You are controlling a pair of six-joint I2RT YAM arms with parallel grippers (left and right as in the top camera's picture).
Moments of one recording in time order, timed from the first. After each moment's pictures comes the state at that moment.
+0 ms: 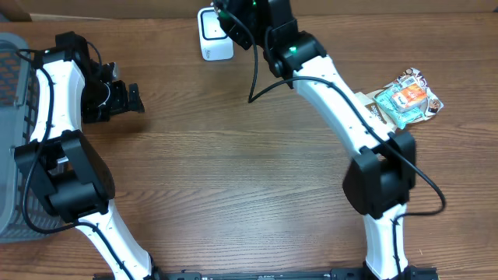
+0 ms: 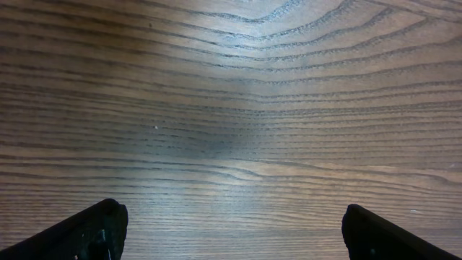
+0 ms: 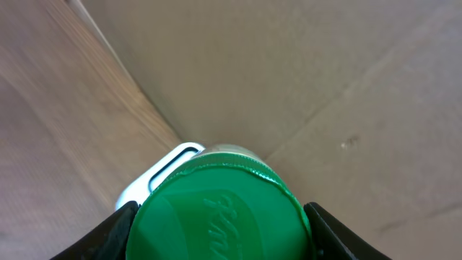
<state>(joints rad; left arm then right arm) 0.29 2.14 1.86 -1.24 0.18 0.08 0.49 2.20 2.06 -0.22 -0.04 -0.53</state>
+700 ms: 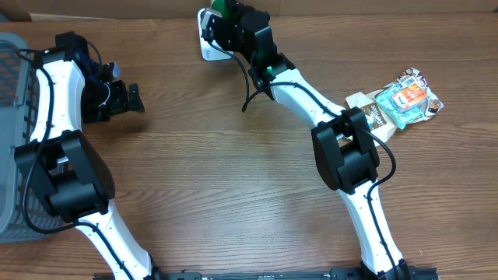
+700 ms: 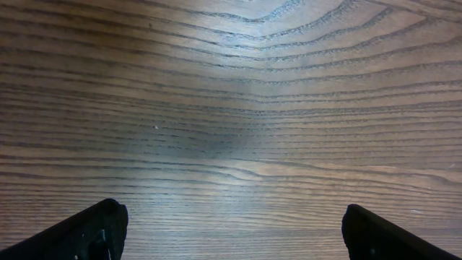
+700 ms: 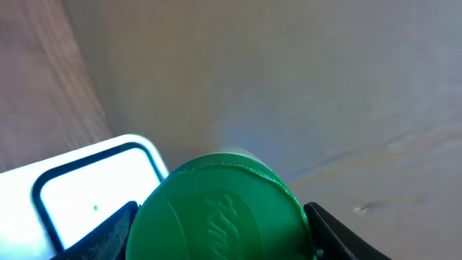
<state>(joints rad) 0.29 2.14 1.86 -1.24 0.18 0.08 0.49 2.50 2.06 0.29 0.01 -0.99</state>
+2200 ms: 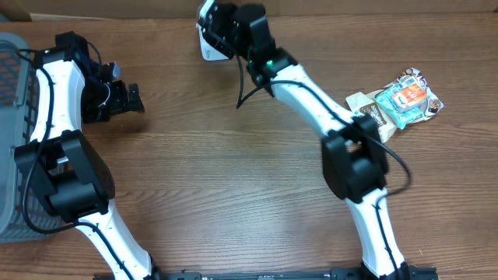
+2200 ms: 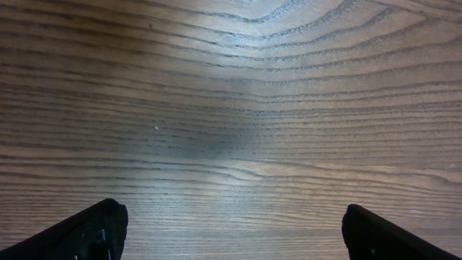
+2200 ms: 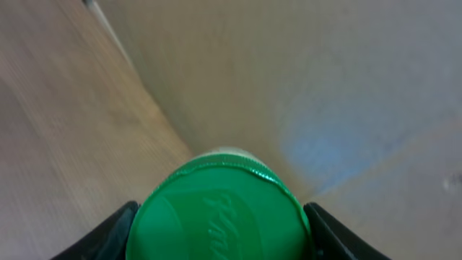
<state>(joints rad) 0.29 2.14 1.86 -1.24 0.18 0.08 0.52 2.35 2.05 -0.02 -0.12 -0.49</state>
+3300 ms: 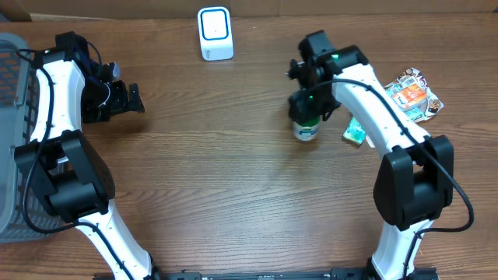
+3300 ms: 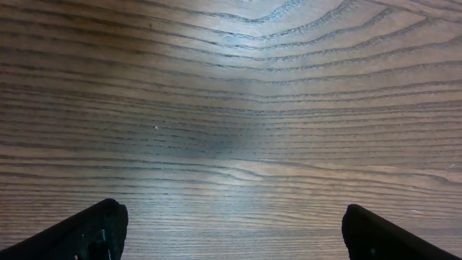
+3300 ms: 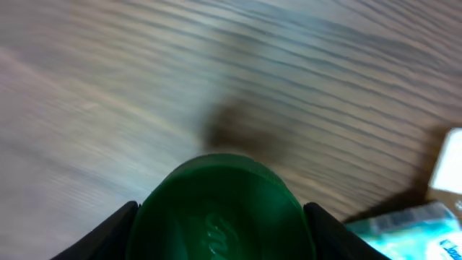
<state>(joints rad) 0.29 2.14 1.86 -1.24 0.18 0.08 0.30 2.02 1.71 -1.10 -0.03 -0.08</state>
